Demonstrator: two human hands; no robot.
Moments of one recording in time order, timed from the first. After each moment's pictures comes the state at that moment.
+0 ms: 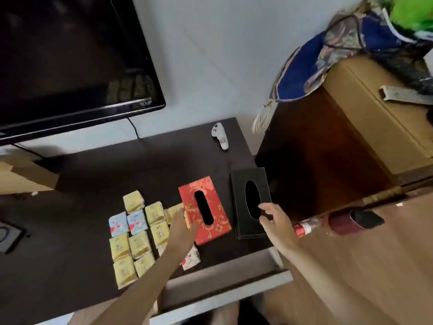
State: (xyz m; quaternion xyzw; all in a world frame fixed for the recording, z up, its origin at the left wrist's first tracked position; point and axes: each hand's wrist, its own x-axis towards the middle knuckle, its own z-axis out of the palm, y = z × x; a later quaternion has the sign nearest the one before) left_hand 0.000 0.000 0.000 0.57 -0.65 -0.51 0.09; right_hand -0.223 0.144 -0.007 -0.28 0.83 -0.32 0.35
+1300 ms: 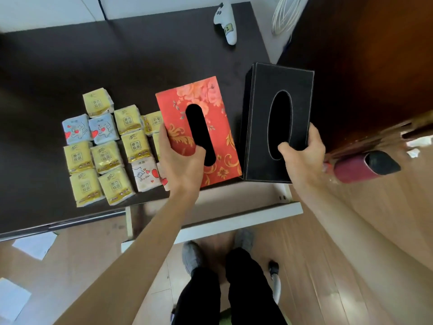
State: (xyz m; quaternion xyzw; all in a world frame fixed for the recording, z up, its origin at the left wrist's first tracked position) left_hand -0.016 0.070 -0.097 0.61 -0.52 -0.47 0.37; right_hand -0.220 0.182 -0.103 -0.20 0.80 -0.51 0.23
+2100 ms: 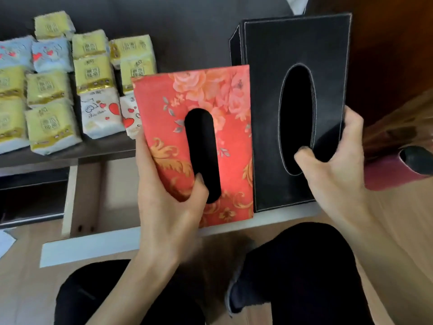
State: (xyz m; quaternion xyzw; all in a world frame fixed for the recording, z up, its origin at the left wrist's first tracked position) left_hand 0.047 0.196 -0.219 0.45 -0.67 -0.38 0.45; right_hand -0.182 0.273 -0.211 -0.37 0.75 -0.53 0.15
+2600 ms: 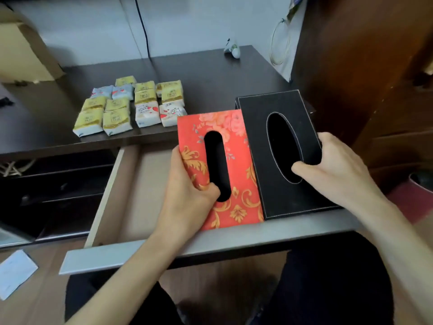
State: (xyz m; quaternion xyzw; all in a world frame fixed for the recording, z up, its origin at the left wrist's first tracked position) left_hand 0.086 0.276 -0.236 0.39 -0.70 -0.42 0.42; right_hand -0.157 0.376 -0.205 -0.45 0.84 -0.30 0.07
